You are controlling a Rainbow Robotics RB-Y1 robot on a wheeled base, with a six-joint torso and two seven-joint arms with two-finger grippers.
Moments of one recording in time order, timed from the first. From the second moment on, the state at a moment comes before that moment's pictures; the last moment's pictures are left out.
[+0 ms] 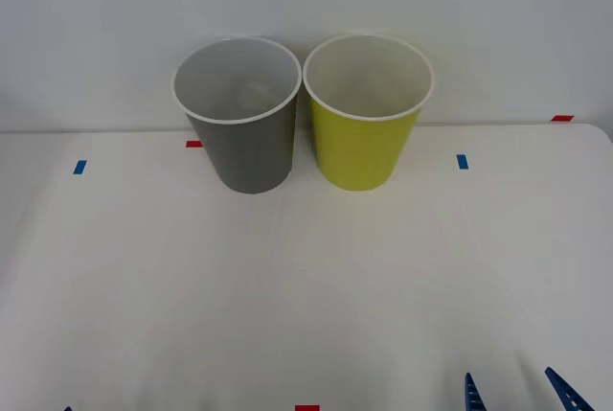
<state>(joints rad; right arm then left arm) 0.99 -0.34 0.25 -1.98 -0.13 -0.45 1.52 1.00 0.17 -0.18 -1.70 -0.04 -0.78 -1.60</state>
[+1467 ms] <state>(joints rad) 0.99 -0.34 0.25 -1.98 -0.13 -0.45 1.52 1.00 0.17 -0.18 -1.70 -0.04 -0.78 -1.60</state>
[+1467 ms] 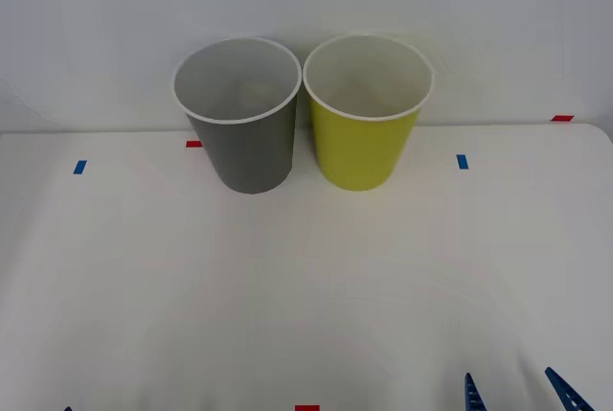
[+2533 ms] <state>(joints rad) 0.99 -0.34 0.25 -1.98 -0.13 -0.45 1.52 1.00 0.17 -0.18 -1.70 -0.04 -0.78 -1.60</state>
